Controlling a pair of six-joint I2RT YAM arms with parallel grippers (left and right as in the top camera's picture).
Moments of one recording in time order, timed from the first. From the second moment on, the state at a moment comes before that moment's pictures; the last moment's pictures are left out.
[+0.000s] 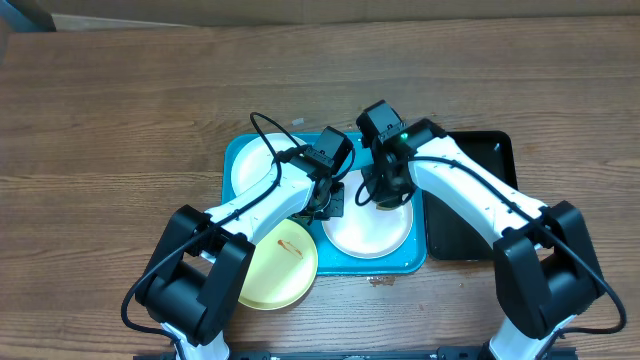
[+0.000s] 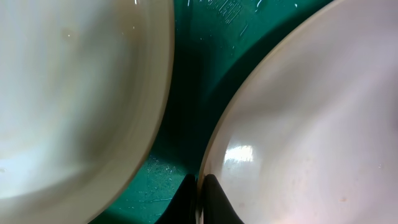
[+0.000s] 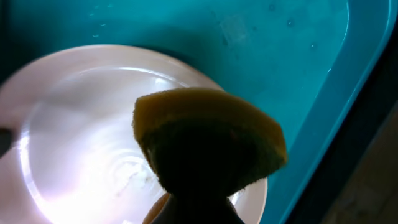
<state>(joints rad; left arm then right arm) -0.57 1.88 1.18 -0.73 0.03 -0.52 0.53 1.87 1.34 -0.91 0.04 0.19</state>
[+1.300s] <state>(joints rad) -0.57 1.88 1.18 -0.73 0.03 -0.52 0.47 1.84 1.07 -0.65 -0.32 -0.09</state>
